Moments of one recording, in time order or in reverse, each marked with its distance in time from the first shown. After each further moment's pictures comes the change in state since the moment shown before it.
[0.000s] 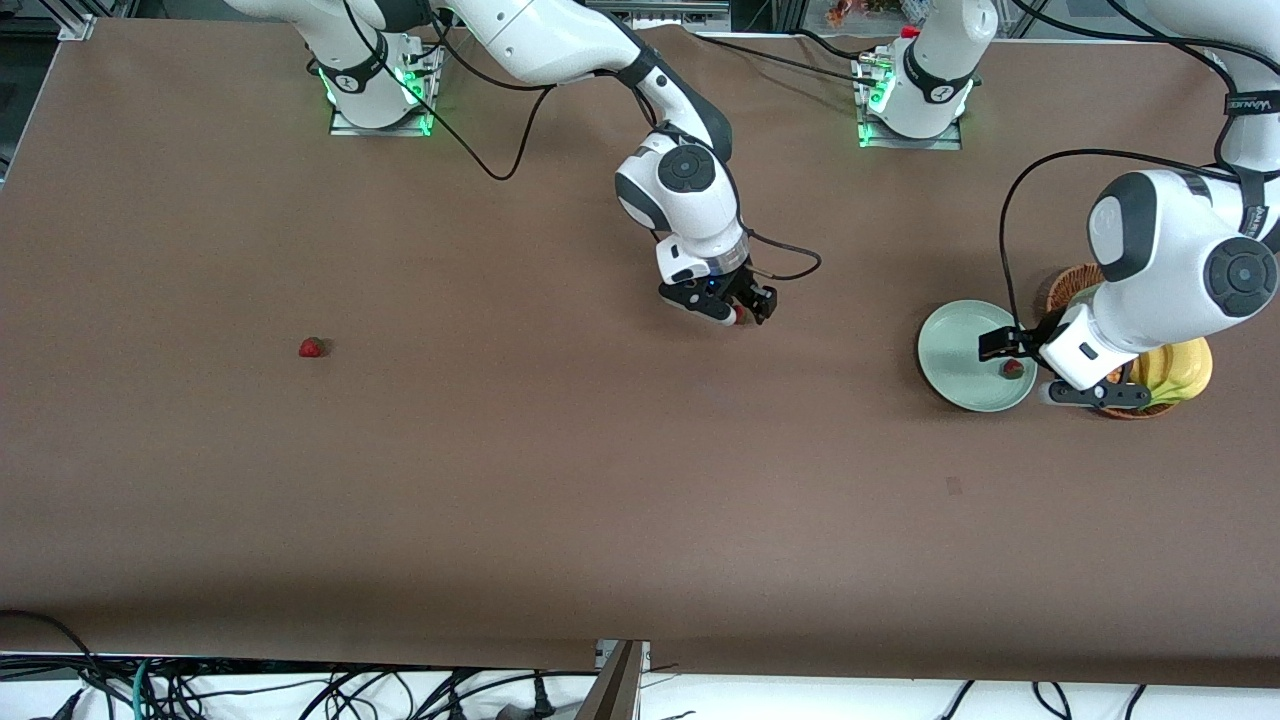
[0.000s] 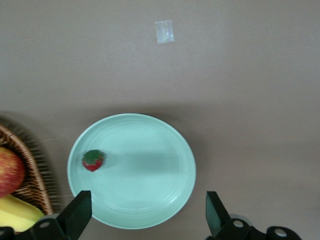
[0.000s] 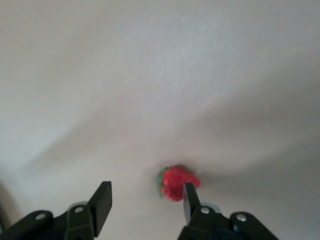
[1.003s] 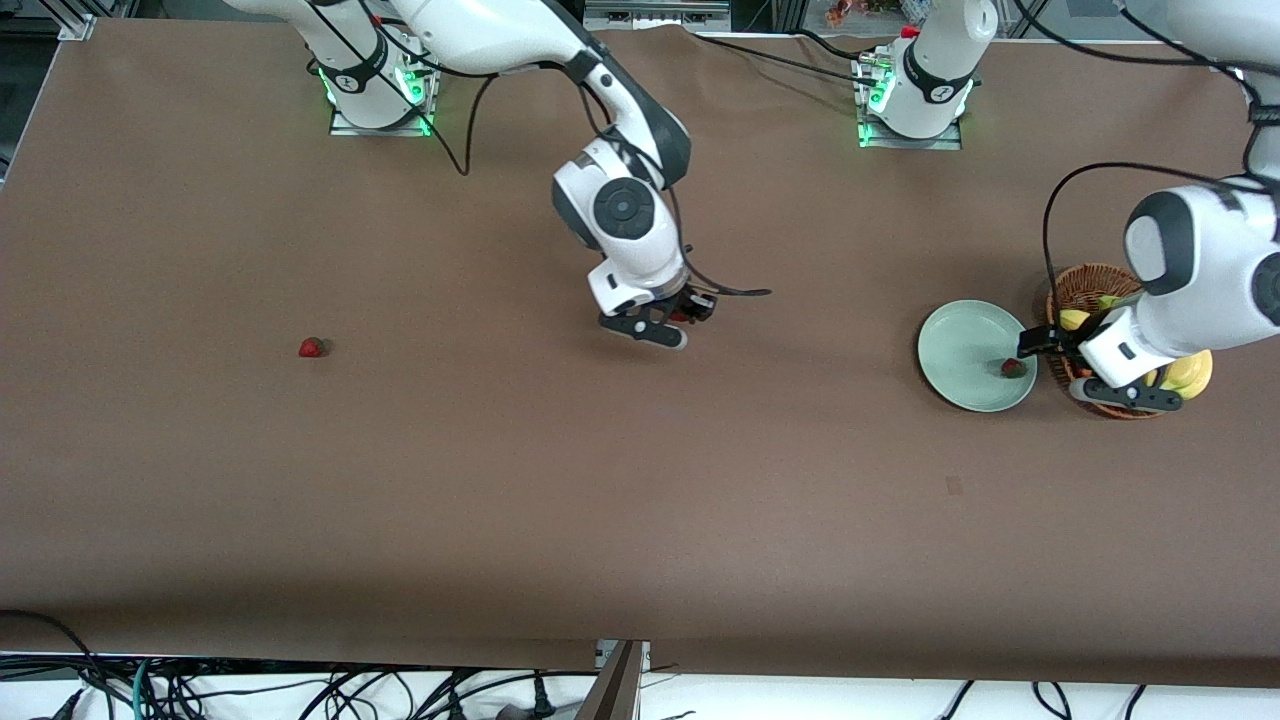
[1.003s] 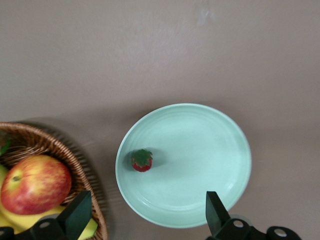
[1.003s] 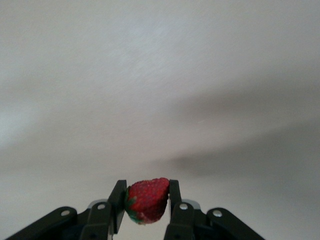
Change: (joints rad) left arm 0.032 0.015 0.105 -0.001 0.000 0.006 0.260; right arm -0.125 -0.128 0.046 -0.101 0.067 -0.183 -0.306
